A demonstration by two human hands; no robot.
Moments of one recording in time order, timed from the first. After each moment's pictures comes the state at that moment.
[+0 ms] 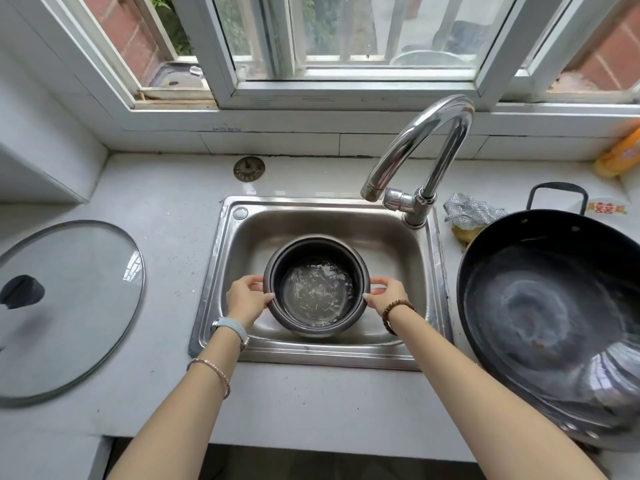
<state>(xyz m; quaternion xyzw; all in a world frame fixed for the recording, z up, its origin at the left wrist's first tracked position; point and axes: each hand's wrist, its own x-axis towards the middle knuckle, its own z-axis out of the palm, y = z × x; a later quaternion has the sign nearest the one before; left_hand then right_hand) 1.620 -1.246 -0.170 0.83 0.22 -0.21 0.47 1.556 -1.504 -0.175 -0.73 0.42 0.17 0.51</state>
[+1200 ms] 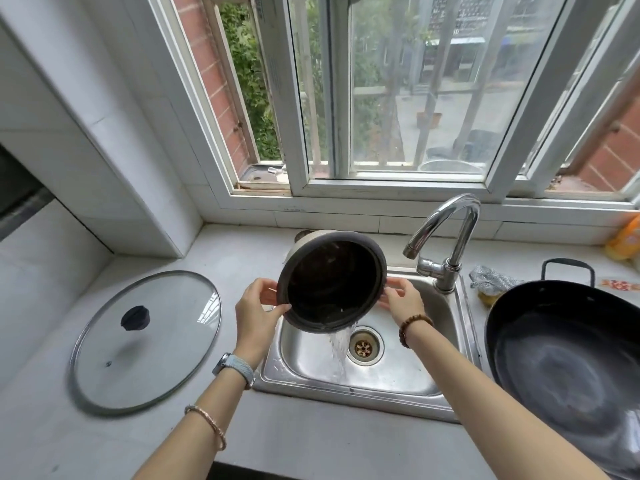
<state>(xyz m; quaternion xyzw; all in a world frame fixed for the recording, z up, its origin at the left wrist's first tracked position) 1.587 -1.191 -0.011 0.87 -0.01 0.09 0.49 1.587 -1.454 -0.058 -0.72 0.30 0.00 0.62</state>
